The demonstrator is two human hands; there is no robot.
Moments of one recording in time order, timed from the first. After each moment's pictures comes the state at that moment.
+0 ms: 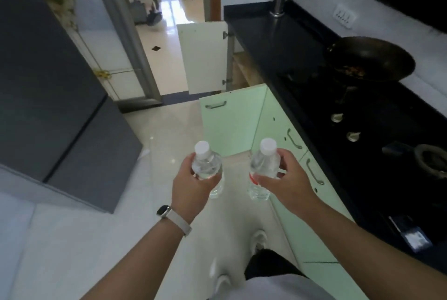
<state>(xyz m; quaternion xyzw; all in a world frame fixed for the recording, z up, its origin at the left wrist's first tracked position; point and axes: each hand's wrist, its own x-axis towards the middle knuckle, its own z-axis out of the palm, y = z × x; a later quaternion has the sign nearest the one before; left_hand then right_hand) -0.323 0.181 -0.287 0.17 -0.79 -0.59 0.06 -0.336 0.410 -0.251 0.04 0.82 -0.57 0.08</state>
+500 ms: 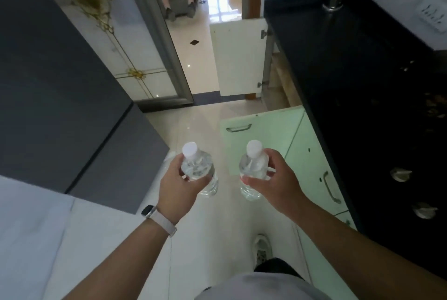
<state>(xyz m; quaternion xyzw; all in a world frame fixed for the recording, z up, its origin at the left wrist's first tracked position) -0.484 0.162 -0.266 0.24 -0.81 -0.53 0.10 -0.549 0.382 -0.277 -0.06 0.81 -0.57 0.14</state>
